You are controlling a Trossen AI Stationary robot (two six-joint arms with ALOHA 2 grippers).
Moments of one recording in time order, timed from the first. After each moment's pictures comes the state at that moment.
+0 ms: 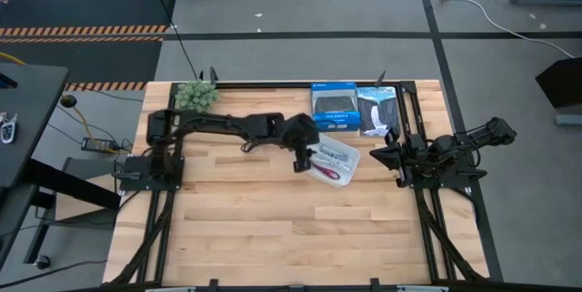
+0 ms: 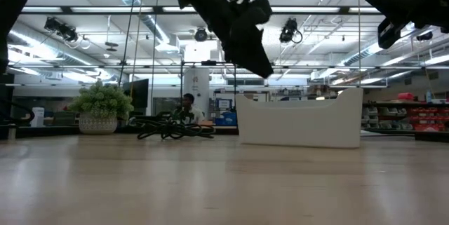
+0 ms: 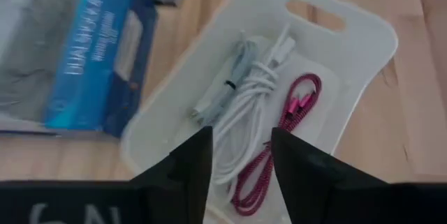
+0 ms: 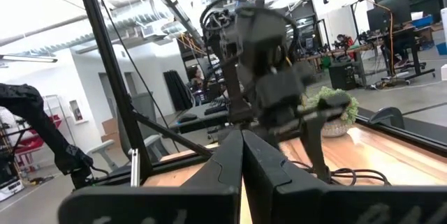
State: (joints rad) left arm 0.10 1.93 1.49 -0.35 -0.03 0.04; right arm 0.36 0.07 0.01 0.32 0.40 0.16
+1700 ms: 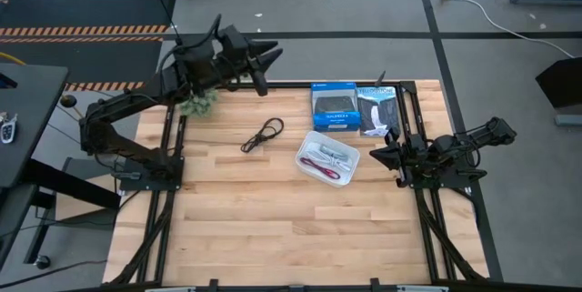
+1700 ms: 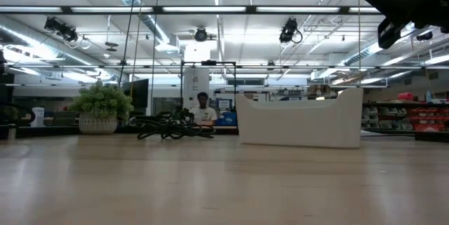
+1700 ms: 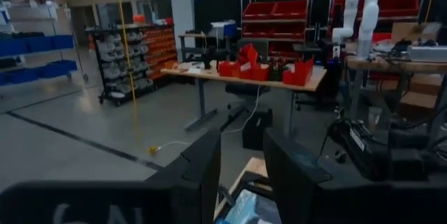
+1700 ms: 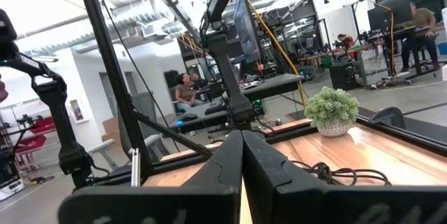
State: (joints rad) left arm 0.32 1.37 1.56 -0.13 -0.19 0.04; right arm 0.36 0.07 0.01 0.32 0.40 0.16
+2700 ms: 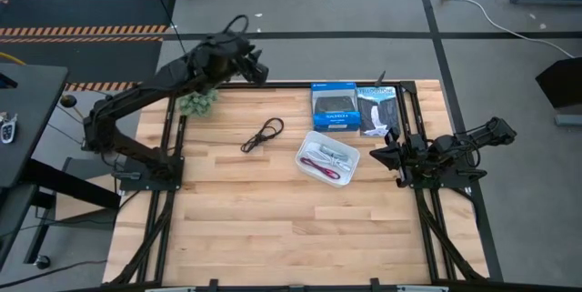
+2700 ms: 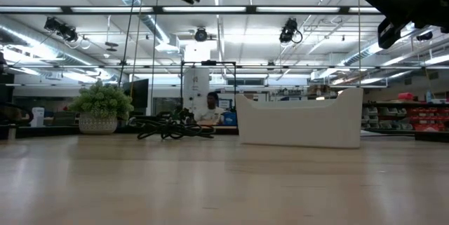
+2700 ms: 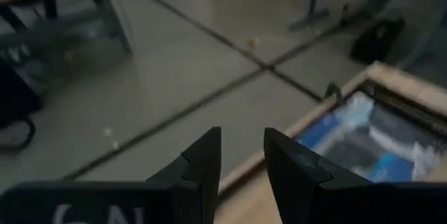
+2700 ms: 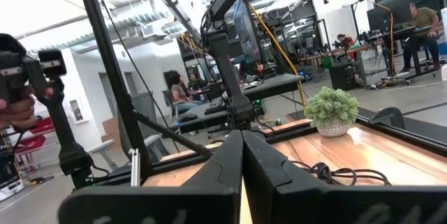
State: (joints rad) left arm 0.42 1.41 1.56 -0.54 -0.50 -0.15; right arm 0.36 0.07 0.01 0.32 0.40 0.16
